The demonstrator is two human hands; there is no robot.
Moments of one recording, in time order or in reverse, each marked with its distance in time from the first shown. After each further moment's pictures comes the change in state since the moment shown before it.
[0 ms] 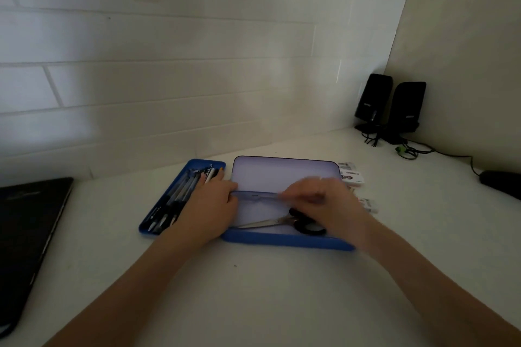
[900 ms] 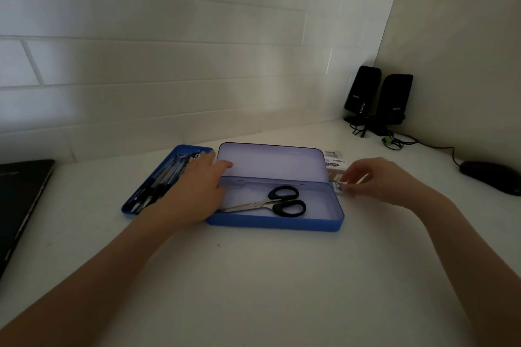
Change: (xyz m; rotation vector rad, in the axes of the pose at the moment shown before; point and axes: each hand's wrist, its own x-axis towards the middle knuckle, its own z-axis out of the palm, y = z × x) left_hand -0.001 -0.001 -0.001 0.061 -0.086 0.122; right_hand -0.015 0.051 -0.091 -0.498 -0.034 0.461
